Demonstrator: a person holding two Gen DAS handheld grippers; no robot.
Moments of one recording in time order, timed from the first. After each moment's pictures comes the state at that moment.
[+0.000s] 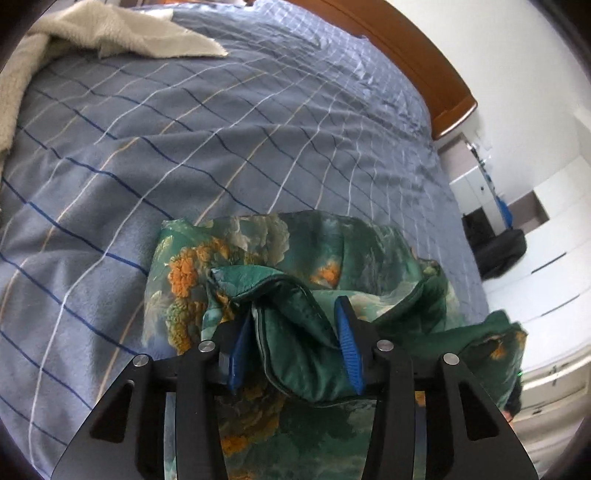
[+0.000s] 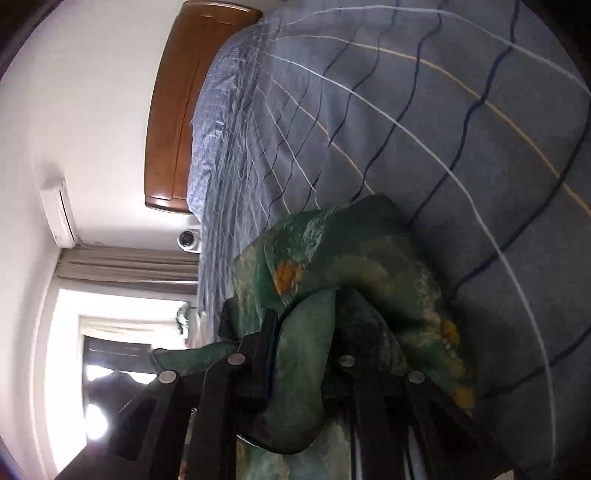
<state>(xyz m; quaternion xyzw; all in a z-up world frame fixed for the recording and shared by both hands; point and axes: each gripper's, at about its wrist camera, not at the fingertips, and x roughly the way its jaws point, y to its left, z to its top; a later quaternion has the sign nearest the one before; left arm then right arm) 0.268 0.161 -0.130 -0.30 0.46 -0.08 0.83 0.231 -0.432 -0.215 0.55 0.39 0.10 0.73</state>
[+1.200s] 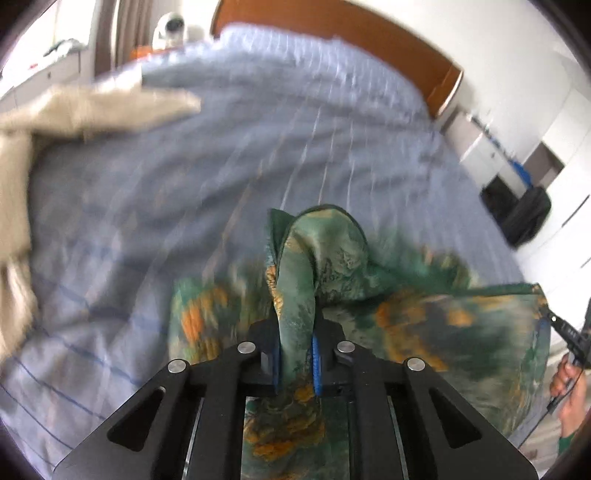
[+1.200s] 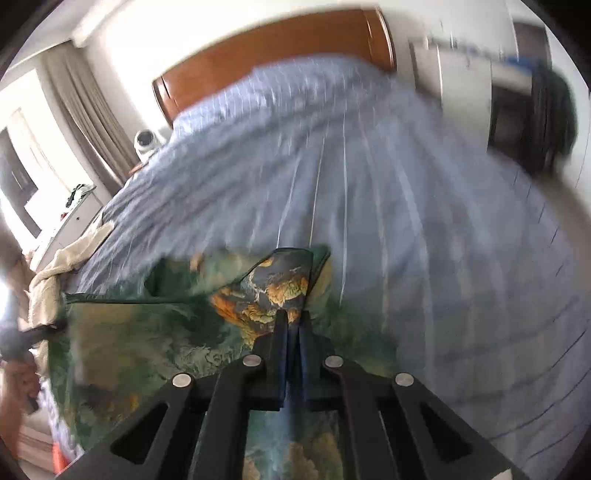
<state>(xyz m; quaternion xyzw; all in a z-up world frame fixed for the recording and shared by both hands) 0.282 0.136 -0.084 -0.16 0.43 -0.05 0.89 0.269 -0.367 -0.078 0.10 0.40 0.04 0.91</state>
